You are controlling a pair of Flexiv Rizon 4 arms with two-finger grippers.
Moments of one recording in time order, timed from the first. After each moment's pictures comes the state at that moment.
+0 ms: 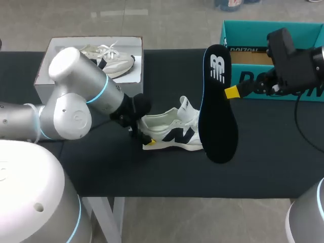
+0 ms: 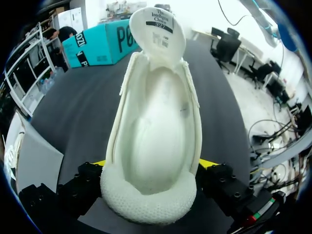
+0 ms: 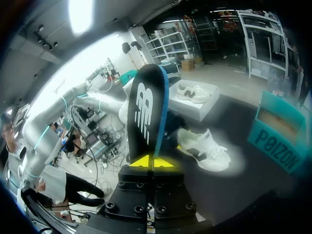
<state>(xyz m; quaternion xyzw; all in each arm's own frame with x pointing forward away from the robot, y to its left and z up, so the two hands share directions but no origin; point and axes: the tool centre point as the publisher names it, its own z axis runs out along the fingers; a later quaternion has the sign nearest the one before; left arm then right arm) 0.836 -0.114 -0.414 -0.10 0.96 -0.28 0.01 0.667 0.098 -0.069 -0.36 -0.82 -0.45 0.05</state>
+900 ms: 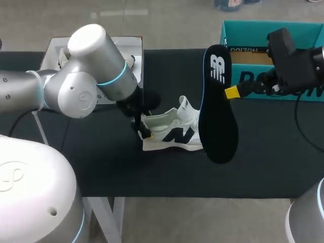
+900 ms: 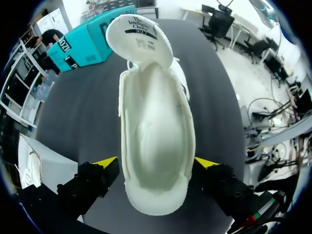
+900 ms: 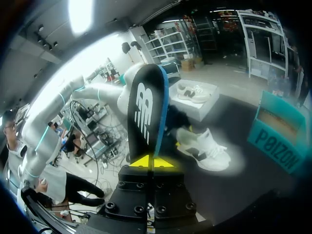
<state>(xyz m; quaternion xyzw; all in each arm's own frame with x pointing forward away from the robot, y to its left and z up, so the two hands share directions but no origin) 0.842 -0.110 -0.383 -0.04 0.98 -0.18 0.02 0.667 0.098 -0.069 -0.36 -0.82 -0.45 0.05</state>
